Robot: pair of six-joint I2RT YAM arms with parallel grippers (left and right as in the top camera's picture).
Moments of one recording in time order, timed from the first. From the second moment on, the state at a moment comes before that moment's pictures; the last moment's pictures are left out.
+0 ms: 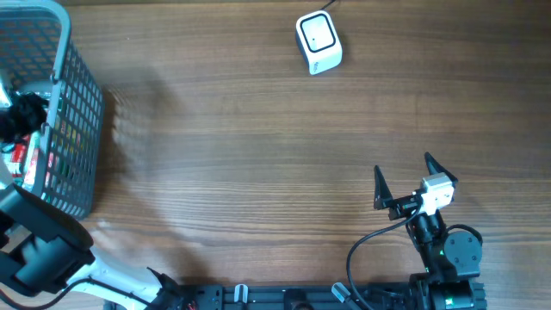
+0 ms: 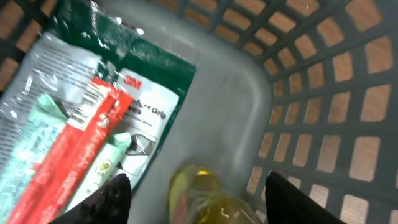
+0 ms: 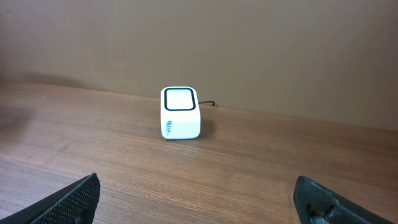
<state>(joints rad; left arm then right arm) 0.76 1.88 1.56 -0.75 0.37 0.21 0.08 0.02 0.01 0.01 -0.16 -0.05</state>
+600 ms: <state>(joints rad) 0.76 1.89 1.54 -0.68 0.41 0.21 0.08 0.02 0.01 0.01 -0.16 -0.05</state>
